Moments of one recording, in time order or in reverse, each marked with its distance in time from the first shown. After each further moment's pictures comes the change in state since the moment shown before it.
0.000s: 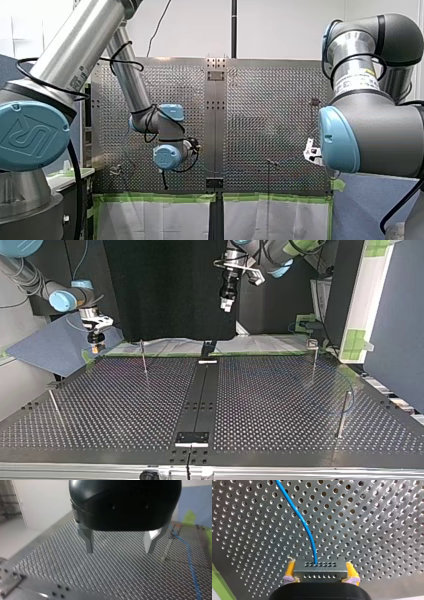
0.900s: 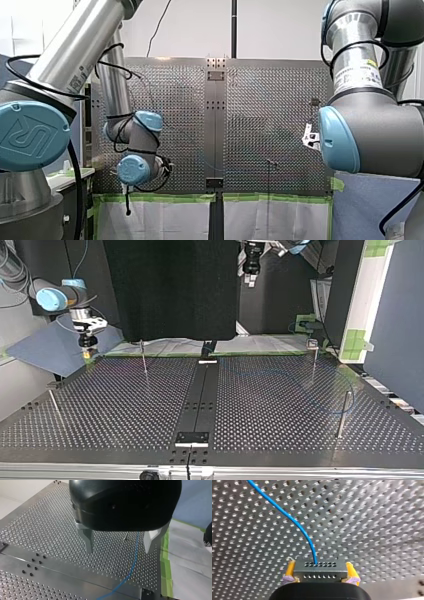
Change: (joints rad) left arm 0.000 0.000 -0.240 0.013 -0.087 -0.085; right arm 0.010 -0.152 0.057 0.035 0.015 -0.020
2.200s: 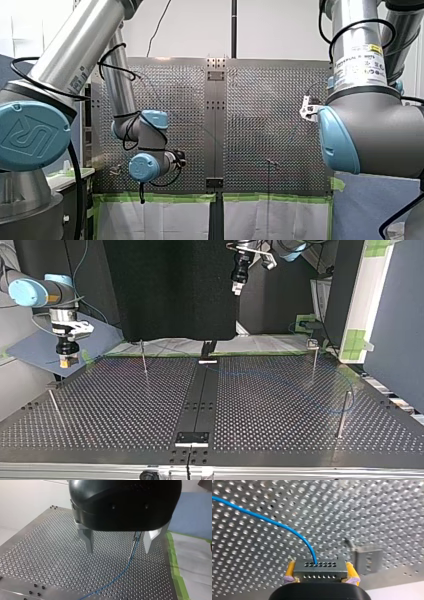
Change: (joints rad) left arm 0.006 0.000 0.073 0.042 0.118 0.135; right arm 0.028 -0.251 0.051 0.083 0.106 -0.016
